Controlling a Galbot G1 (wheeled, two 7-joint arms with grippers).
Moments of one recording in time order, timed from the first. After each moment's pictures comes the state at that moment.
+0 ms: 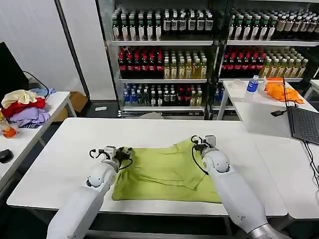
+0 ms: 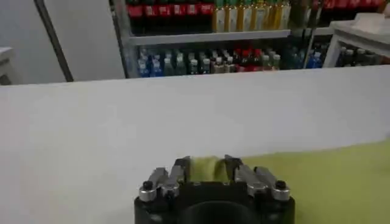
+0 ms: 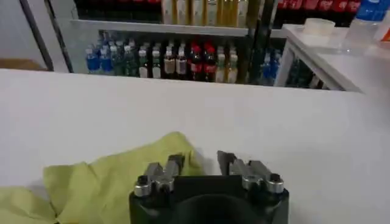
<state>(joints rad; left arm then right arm) 0.71 -1.17 -0.09 -1.40 -0.58 0.55 -0.21 -0.57 1.26 0.07 1.26 0.57 -0.56 0.30</state>
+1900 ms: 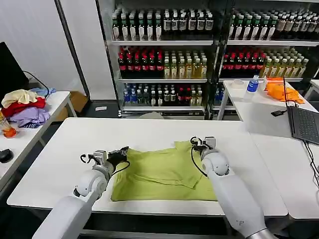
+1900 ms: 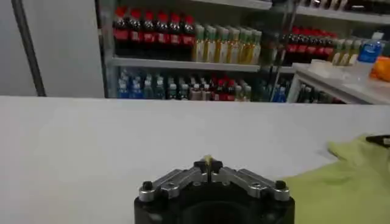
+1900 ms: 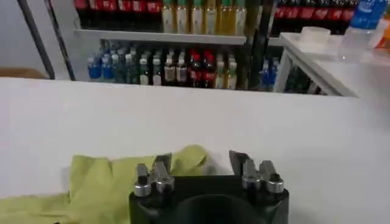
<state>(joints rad) 0.82 -1.07 -0.13 -1.57 -0.70 0.45 -0.14 -0.60 1.29 0.10 1.28 0.54 -0.56 0.31</state>
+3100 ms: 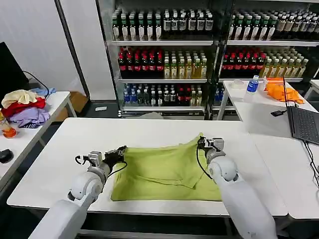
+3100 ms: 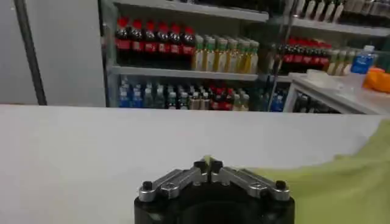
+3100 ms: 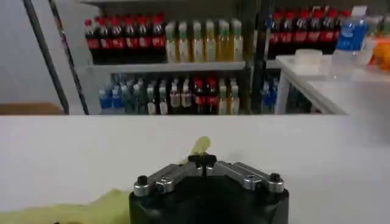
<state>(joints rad) 0.88 -1.04 -0.17 -1.67 -0.71 0.45 -0.14 -0.77 1.20 0.19 1.59 0.55 -0.49 0.28</state>
